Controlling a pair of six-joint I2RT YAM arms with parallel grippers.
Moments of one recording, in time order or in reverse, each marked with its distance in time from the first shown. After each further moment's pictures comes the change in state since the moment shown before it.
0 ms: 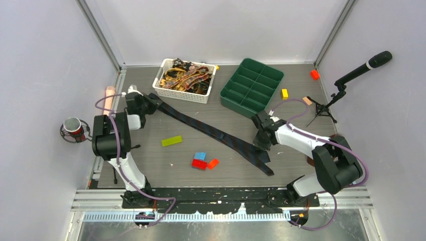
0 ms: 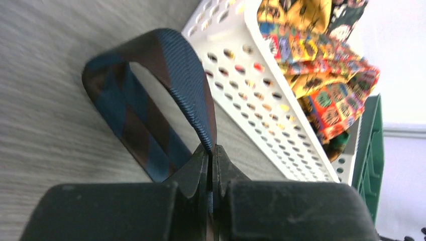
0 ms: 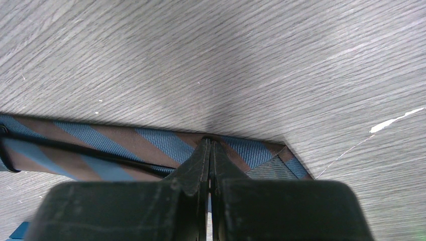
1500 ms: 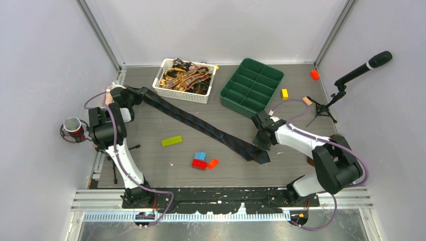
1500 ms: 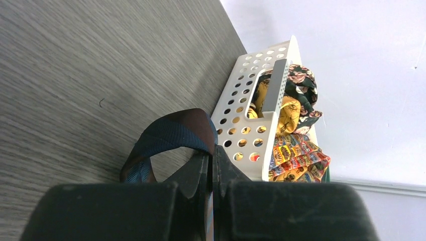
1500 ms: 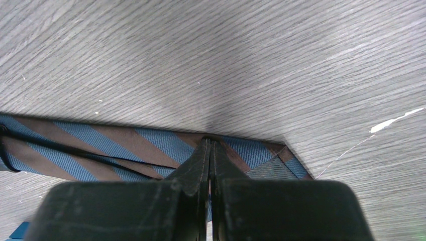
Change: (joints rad) left arm 0.179 0.240 0.250 0.171 0.095 -0.169; right arm 0.000 0.000 0.000 0.000 0.000 0.000
